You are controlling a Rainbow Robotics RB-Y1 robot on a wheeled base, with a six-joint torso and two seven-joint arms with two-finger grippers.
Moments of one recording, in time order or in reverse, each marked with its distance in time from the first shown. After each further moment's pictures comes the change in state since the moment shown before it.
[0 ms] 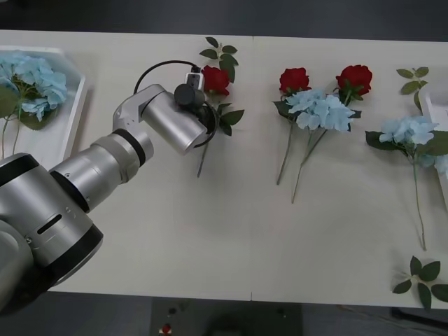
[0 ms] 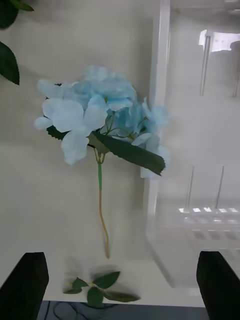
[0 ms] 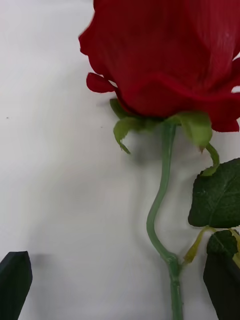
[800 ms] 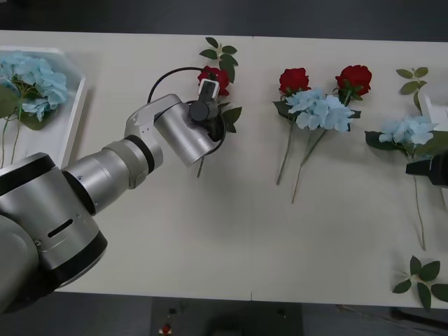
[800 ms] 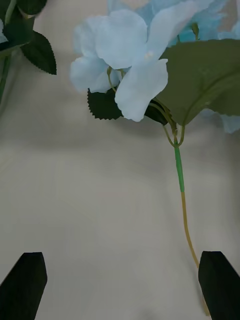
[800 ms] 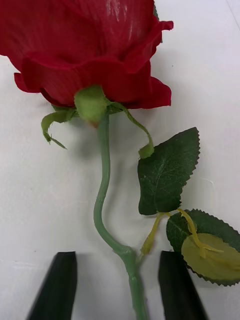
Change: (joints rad) right arm 0.384 0.189 -0.072 -0.237 0.116 -0.387 -0.207; left arm -0.021 -0.016 -0.144 0.028 -0.022 -0.065 0.012
